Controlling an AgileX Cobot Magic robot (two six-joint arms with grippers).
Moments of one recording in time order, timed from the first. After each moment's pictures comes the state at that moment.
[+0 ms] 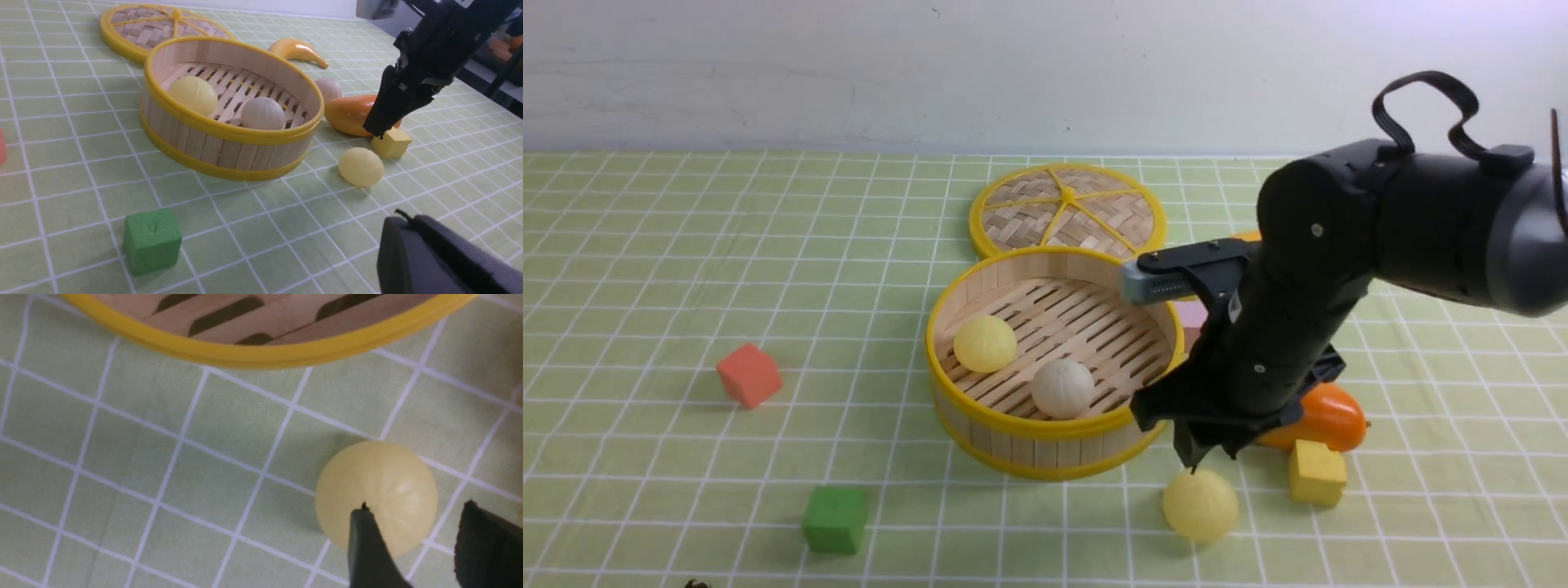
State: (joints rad) right arm 0.51 1.81 -1.35 0.12 0.94 0.13; left arm -0.63 0.21 -0.17 -0.13 0.21 -0.16
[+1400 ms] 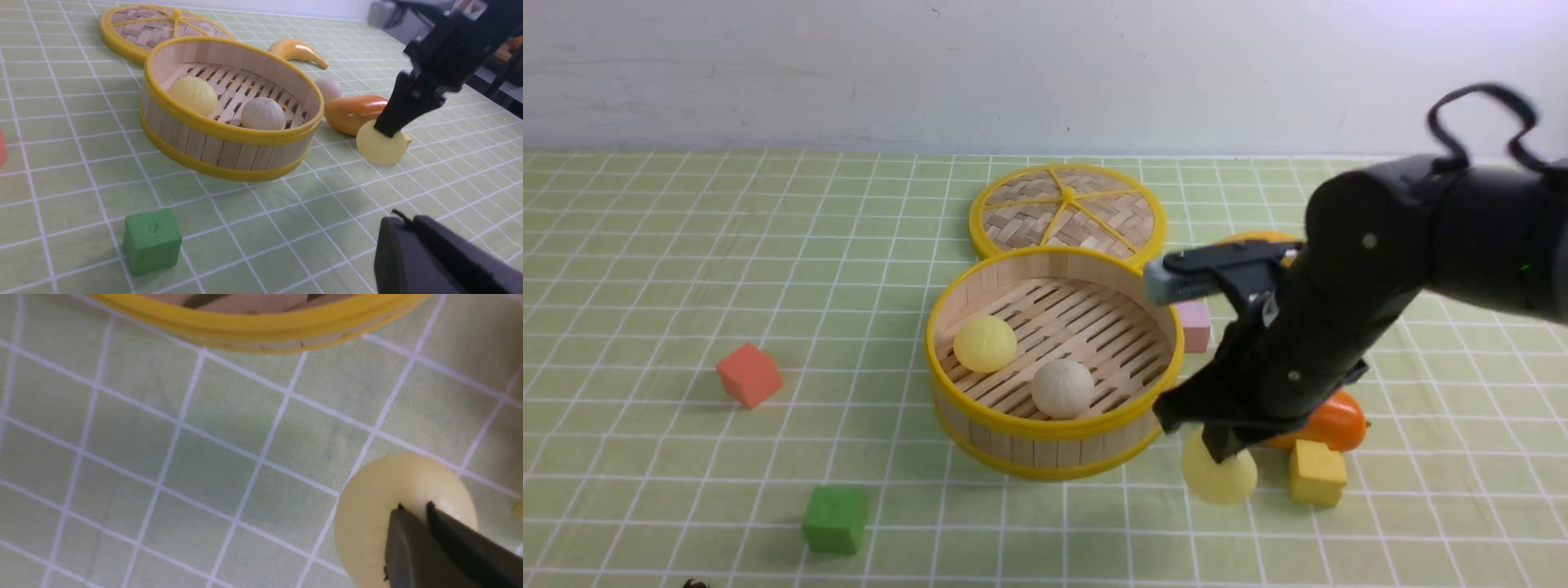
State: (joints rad) right arm 0.50 1.71 -1.27 0.16 0.87 0.05; left arm -0.63 0.21 -0.17 -0.13 0.21 -0.16
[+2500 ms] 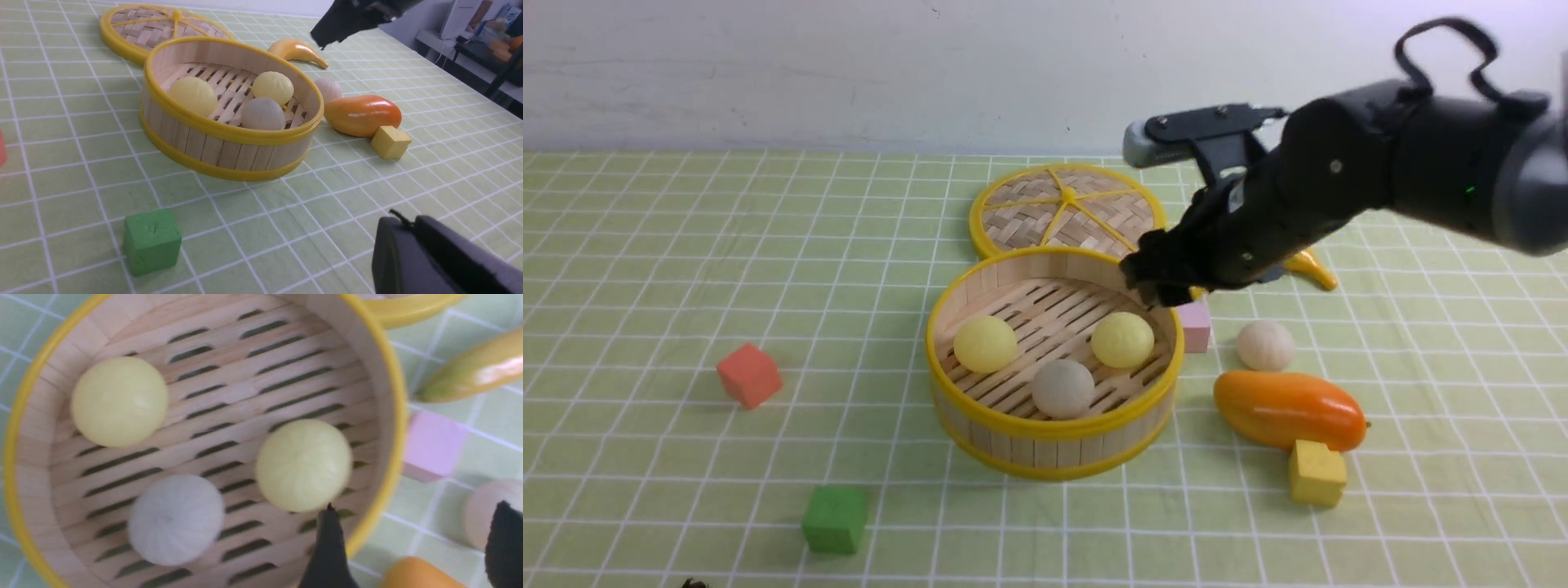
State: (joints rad) right arm 0.42 1.82 -1.50 -0.03 0.70 0.12; left arm -0.63 0.21 -0.17 -0.13 0.21 -0.16
